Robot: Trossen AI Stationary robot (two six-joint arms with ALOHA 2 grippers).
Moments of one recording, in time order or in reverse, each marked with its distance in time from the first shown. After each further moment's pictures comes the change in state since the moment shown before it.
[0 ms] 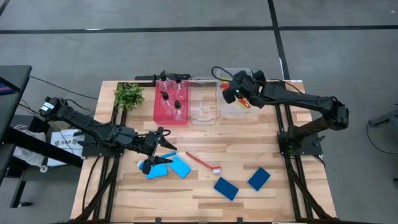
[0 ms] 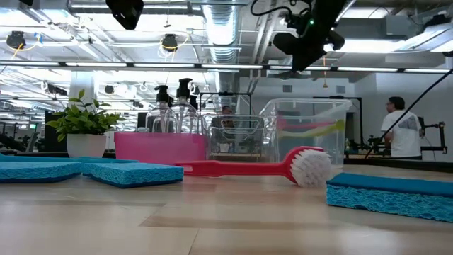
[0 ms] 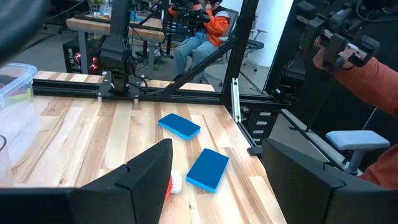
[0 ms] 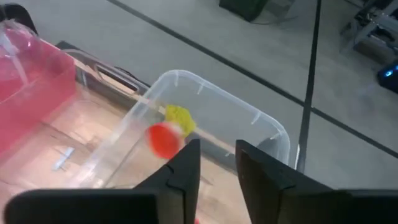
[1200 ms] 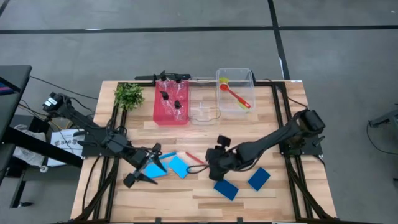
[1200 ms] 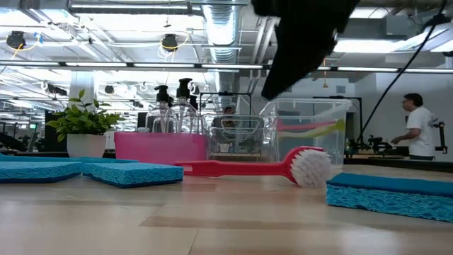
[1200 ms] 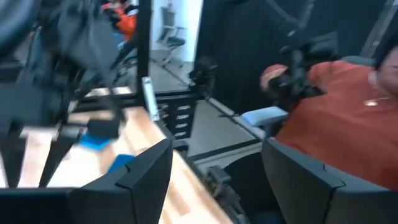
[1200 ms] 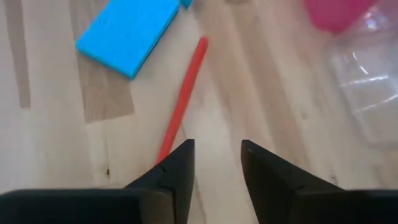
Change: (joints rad) left arm -0.166 -0.013 0.000 0.037 0.181 0.039; right arm 0.721 0.358 0.000 0.161 -0.281 0.108
